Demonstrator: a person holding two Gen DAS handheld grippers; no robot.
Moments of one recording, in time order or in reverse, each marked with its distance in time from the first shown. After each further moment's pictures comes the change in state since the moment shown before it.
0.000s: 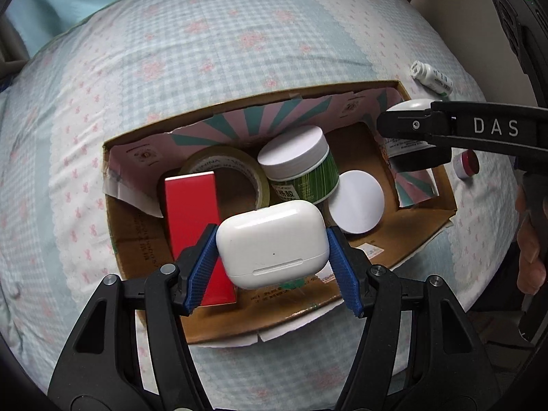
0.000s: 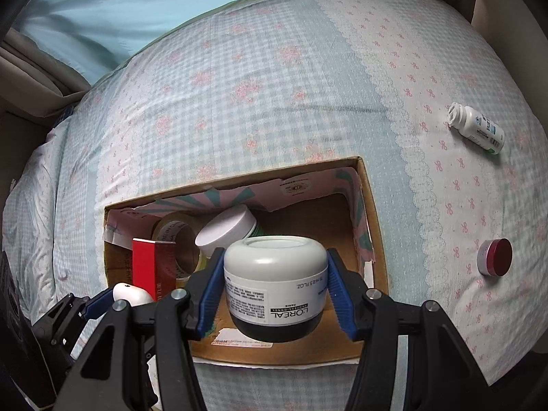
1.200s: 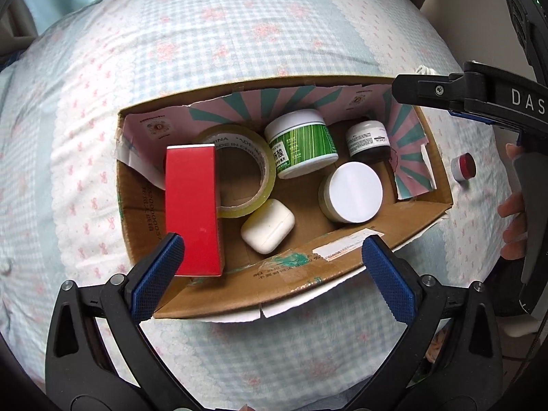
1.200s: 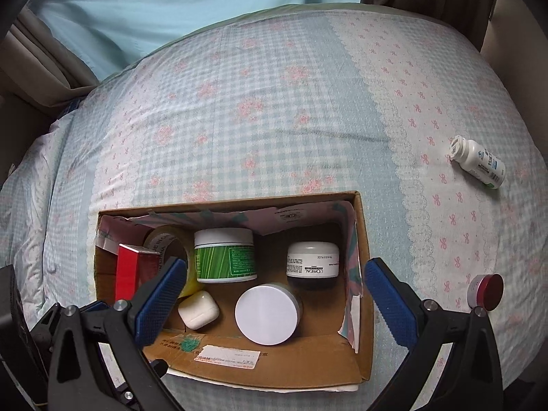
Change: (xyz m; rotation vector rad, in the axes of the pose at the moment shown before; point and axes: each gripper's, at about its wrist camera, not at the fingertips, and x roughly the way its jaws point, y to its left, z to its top) left arm -0.018 0.012 -0.024 -0.084 0.003 -0.022; right arm -0.010 0.002 0.007 -0.093 -0.077 -0.016
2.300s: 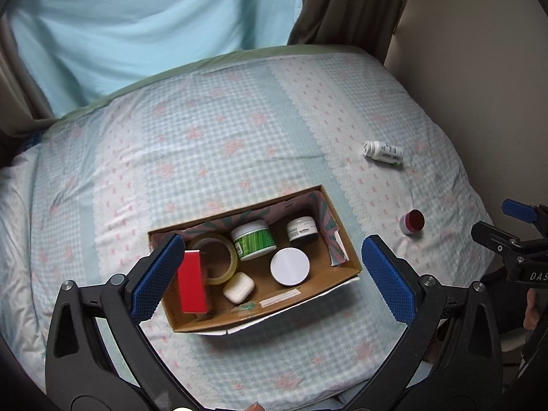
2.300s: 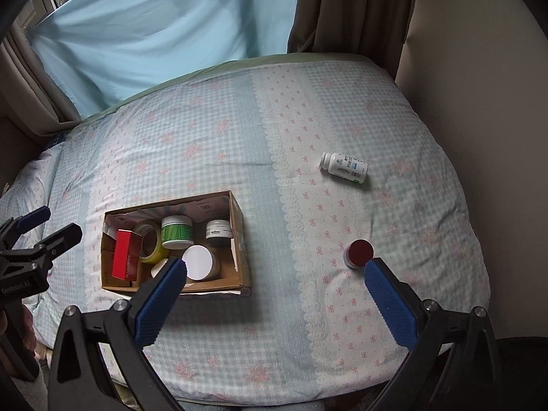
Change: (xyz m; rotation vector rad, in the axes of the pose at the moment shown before) left arm -0.155 -0.107 0.066 0.124 -0.236 0.065; right arm -0.204 -0.092 -0.058 0.069 -0.126 -0.170
